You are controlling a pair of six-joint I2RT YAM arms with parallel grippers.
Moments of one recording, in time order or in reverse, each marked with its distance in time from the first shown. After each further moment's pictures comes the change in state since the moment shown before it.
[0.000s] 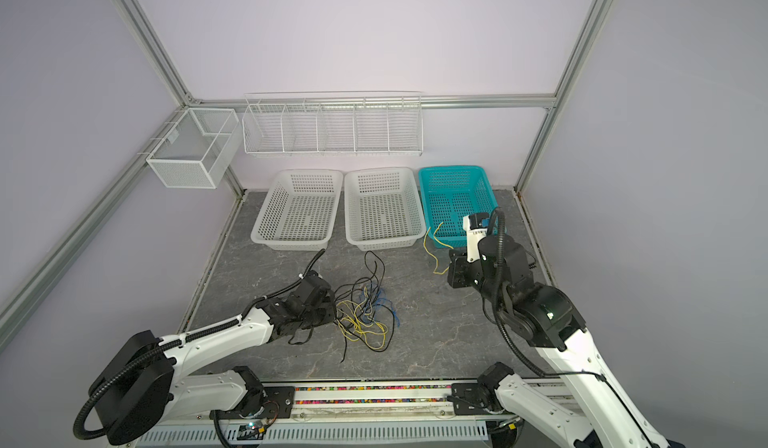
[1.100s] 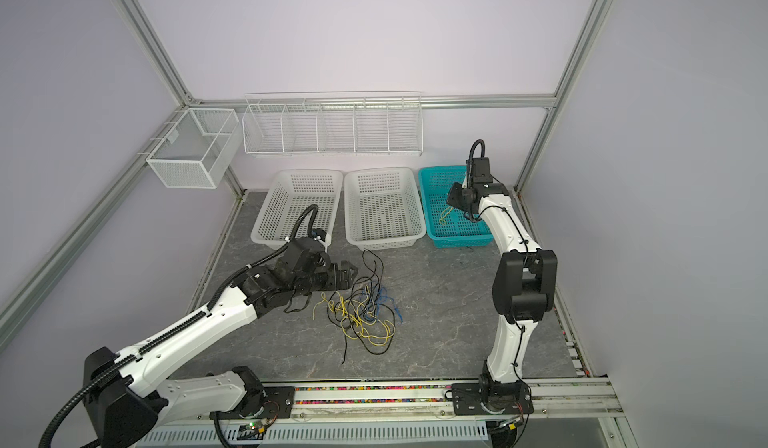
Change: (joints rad) left arm 0.003 -0.053 0.449 -0.293 -0.014 0.277; right arm -0.475 1.077 0.535 0.225 -0.278 0.066
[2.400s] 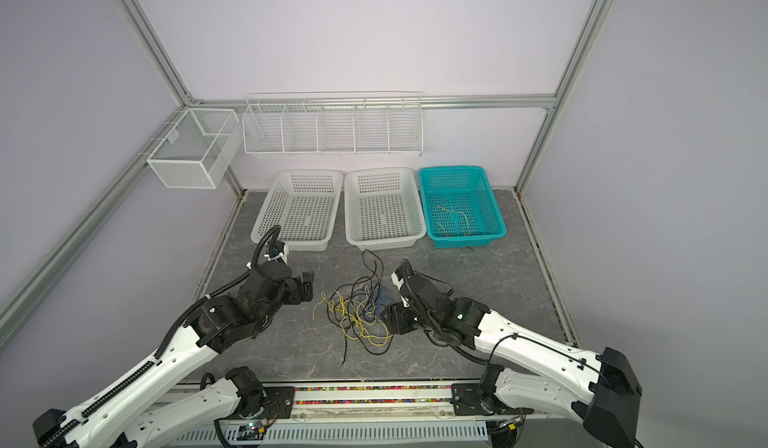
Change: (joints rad) left arm 0.008 -0.311 -0.150 -0.115 -0.409 0.159; right arm 0.908 -0.875 -1.005 0.147 0.108 0.222
